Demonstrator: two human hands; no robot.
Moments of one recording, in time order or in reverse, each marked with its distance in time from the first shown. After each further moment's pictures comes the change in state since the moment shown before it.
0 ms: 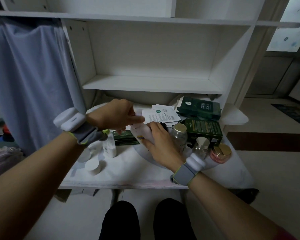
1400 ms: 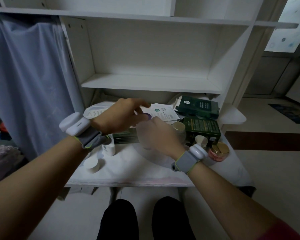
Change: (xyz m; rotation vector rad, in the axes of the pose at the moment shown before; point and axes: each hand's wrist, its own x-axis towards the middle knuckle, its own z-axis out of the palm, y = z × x) left_hand 0.000 0.005 0.015 -0.098 0.157 0.246; right_hand 0.016 0.011 -0.009 0.159 -0.039 0.161
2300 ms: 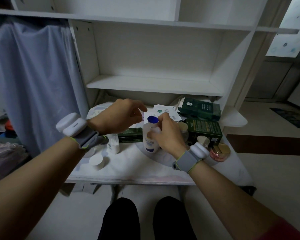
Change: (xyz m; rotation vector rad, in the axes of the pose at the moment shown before) left_hand -0.022 -0.001 -0.013 0.096 0.030 0.016; right_hand -0.005 -0.017 -0.002 -0.089 0.105 0.099
